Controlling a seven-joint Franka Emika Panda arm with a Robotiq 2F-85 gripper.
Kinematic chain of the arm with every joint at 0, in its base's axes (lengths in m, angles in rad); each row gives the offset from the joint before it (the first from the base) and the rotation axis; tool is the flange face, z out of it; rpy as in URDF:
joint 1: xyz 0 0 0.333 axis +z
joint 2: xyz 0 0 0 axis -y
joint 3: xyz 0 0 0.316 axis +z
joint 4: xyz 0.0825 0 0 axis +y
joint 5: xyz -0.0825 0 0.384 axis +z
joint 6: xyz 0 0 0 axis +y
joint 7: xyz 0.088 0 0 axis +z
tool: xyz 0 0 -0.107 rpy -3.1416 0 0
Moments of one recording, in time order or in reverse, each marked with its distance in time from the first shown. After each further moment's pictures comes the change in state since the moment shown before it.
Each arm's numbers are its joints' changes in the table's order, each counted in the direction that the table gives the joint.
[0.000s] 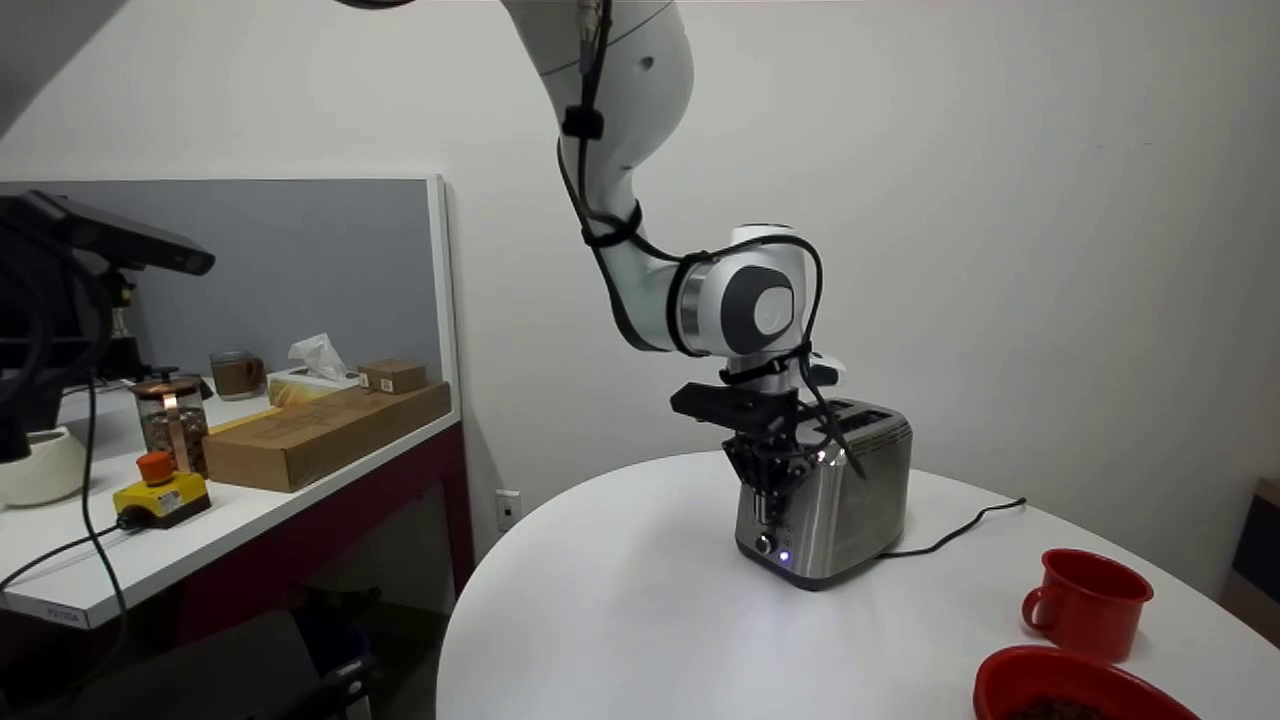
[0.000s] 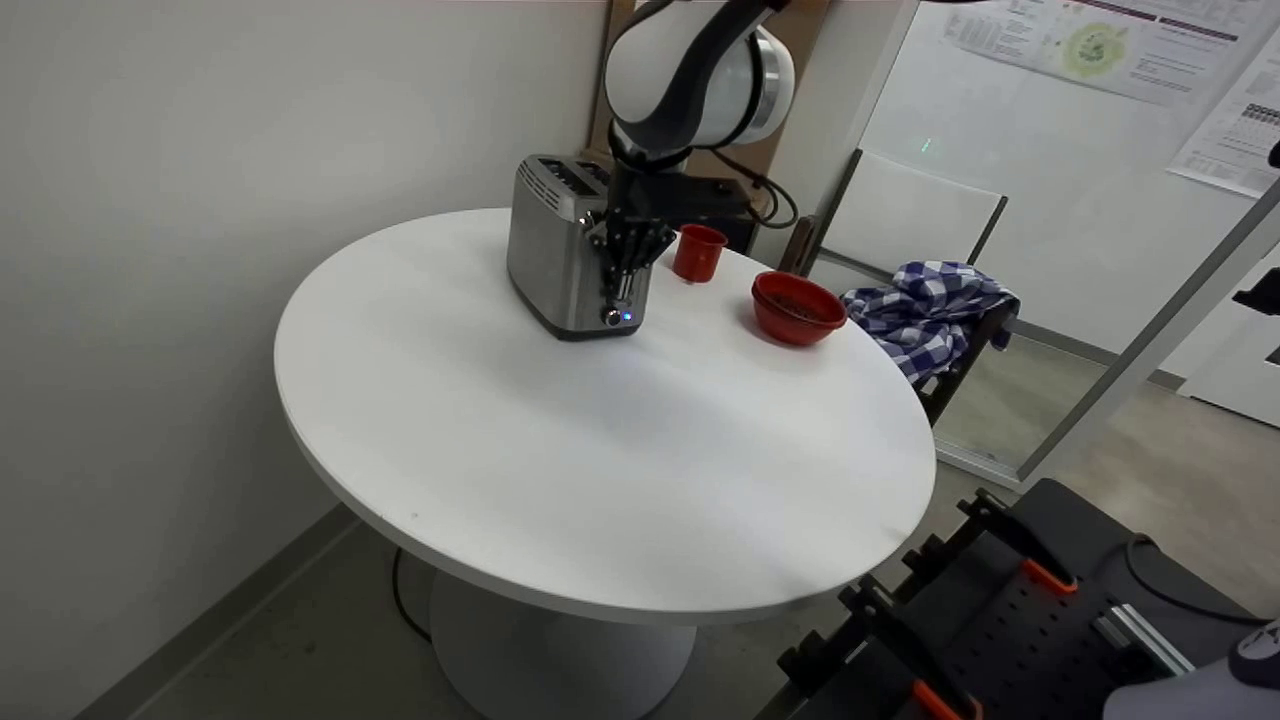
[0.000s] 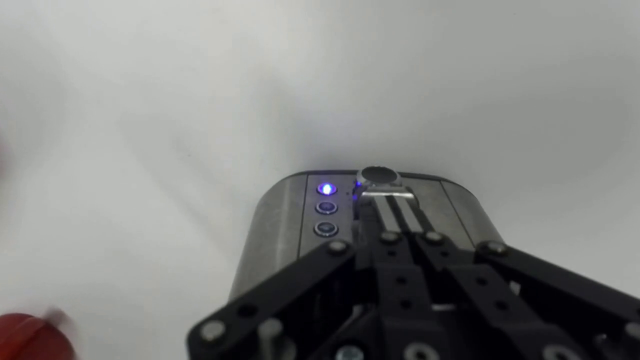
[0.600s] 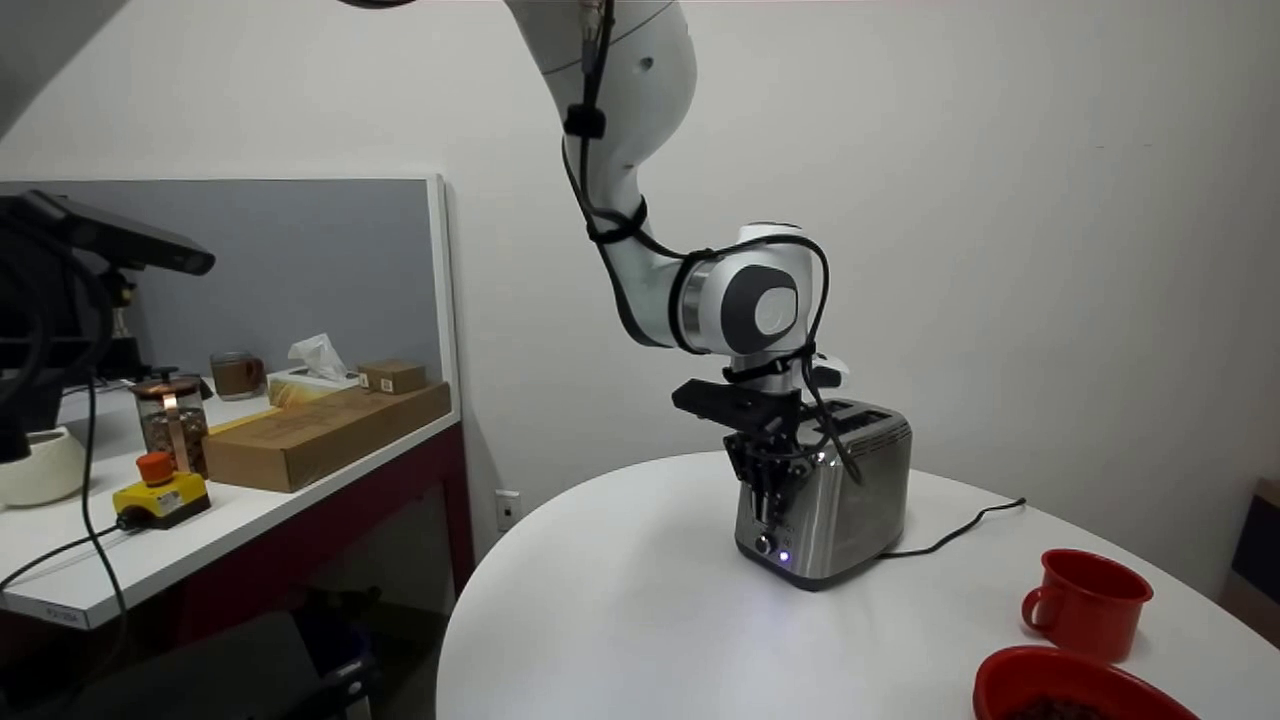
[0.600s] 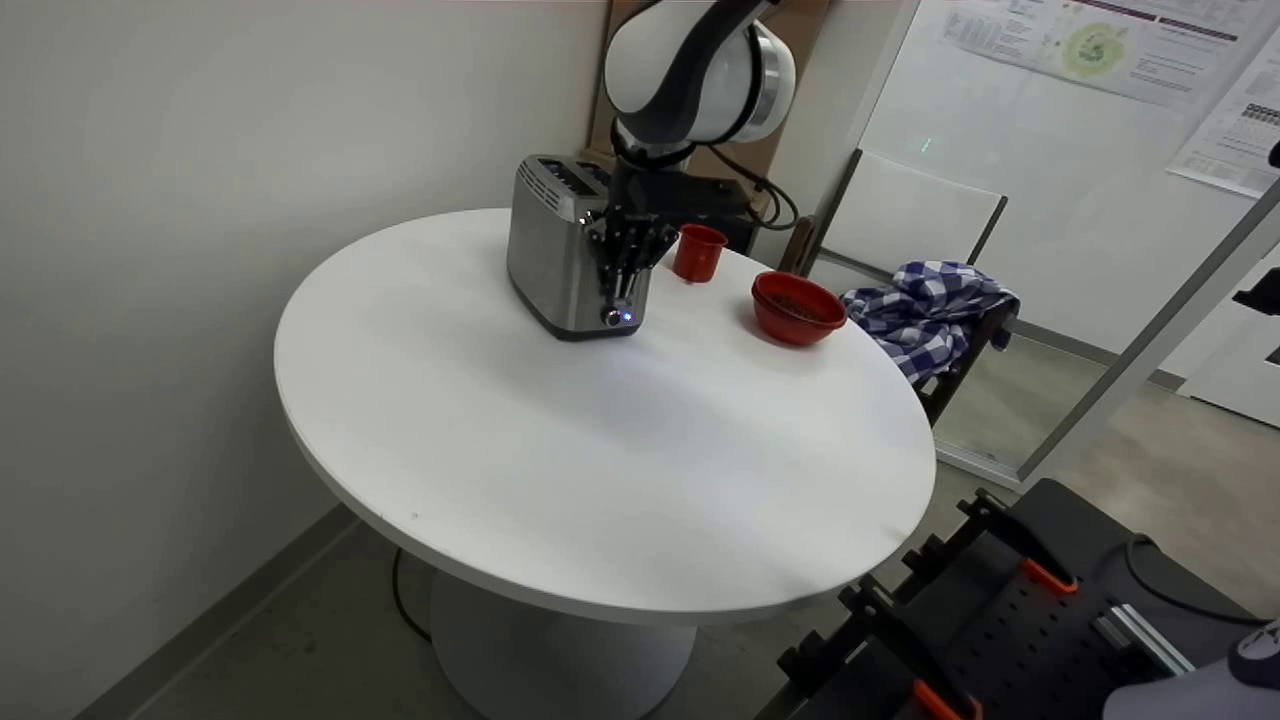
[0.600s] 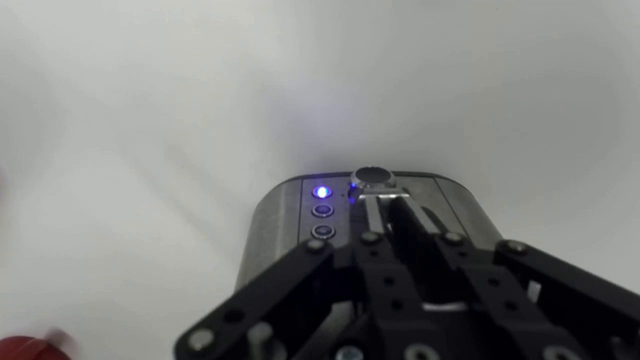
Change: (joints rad) arm -0.006 0.002 0.003 -0.006 0.053 0.014 -0.002
